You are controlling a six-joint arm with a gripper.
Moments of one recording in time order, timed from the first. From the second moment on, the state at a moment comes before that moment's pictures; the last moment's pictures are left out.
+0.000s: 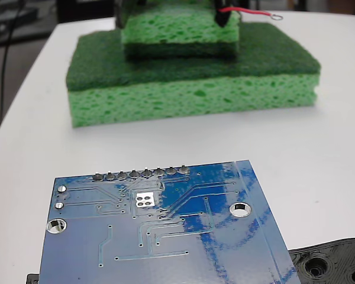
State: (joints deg) arm 6.8 174.9 171.3 44.3 -2.5 4.0
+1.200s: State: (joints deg) arm 9.4 134.8 143.9 30.7 7.5 17.7
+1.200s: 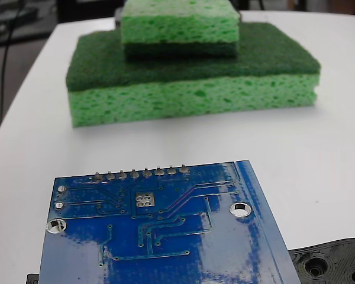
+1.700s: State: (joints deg) arm 6.5 116.2 137.7 23.8 12.7 20.6
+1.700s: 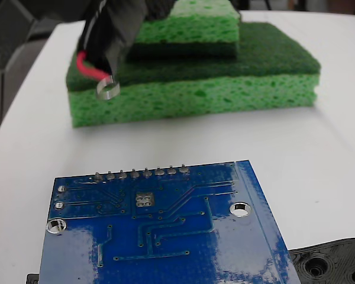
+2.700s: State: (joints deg) arm 0.4 109.2 133.9 26.4 20.2 27.9
